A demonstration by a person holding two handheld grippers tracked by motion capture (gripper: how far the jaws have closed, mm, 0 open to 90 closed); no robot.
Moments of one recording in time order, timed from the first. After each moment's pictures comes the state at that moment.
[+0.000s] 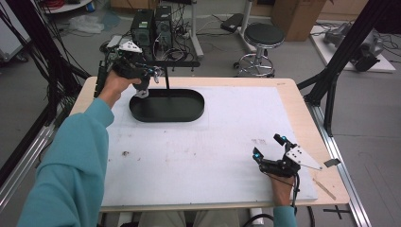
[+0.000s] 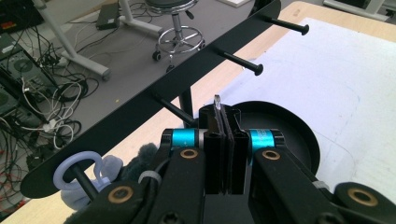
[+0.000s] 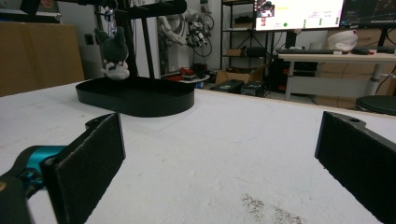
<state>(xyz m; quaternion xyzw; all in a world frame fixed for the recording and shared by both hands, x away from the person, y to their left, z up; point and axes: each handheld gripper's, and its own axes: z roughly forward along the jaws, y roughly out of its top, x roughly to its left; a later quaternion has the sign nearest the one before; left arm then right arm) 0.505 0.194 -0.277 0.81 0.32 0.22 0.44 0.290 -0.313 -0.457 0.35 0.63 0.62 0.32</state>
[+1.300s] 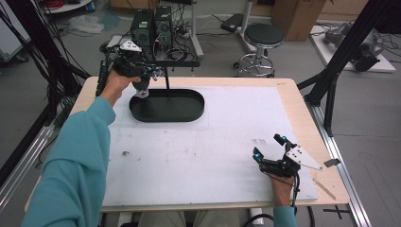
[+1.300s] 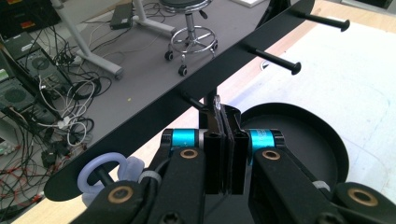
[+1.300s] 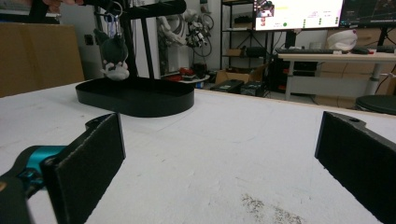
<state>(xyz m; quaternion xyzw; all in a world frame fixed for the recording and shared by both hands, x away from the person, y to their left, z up) 0.518 0.198 -0.284 0.80 0.33 0.24 0.43 0.290 -0.313 -0.457 0.36 0.62 0.62 0.32</state>
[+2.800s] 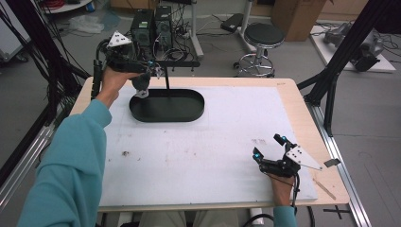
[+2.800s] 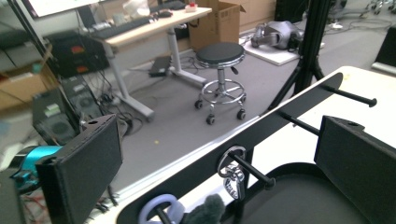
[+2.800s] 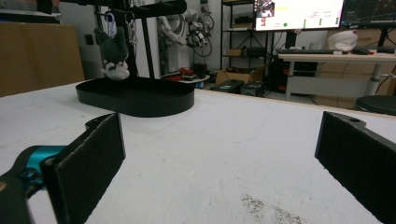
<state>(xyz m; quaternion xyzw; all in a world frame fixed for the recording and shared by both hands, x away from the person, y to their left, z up) 0.511 0.211 -0.268 0.72 0.35 0.33 0.51 0.290 -0.313 -0.457 0.35 0.62 0.62 0.32</state>
